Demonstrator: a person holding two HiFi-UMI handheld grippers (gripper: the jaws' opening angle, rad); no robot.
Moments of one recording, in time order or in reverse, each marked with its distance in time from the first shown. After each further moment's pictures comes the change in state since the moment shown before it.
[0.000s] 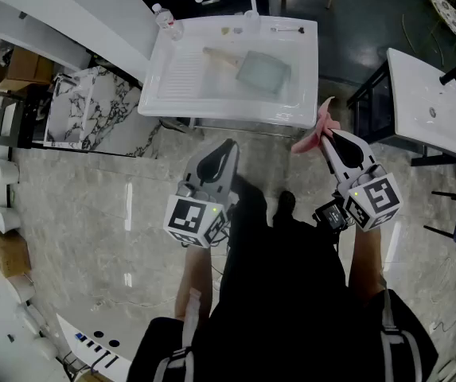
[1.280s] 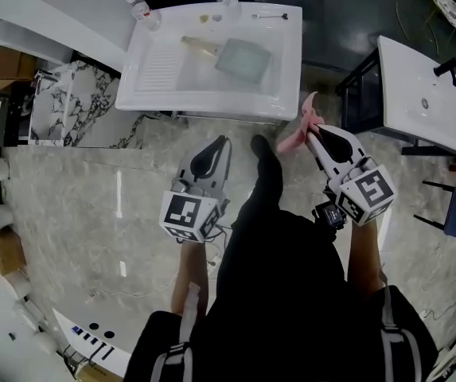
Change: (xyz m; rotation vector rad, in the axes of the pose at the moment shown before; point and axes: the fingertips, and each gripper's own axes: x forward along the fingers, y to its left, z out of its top) left arm 0.045 -0.019 -0.037 -0.031 0.082 0.007; right arm -0.002 -0.031 -0.022 0.055 0.054 0.075
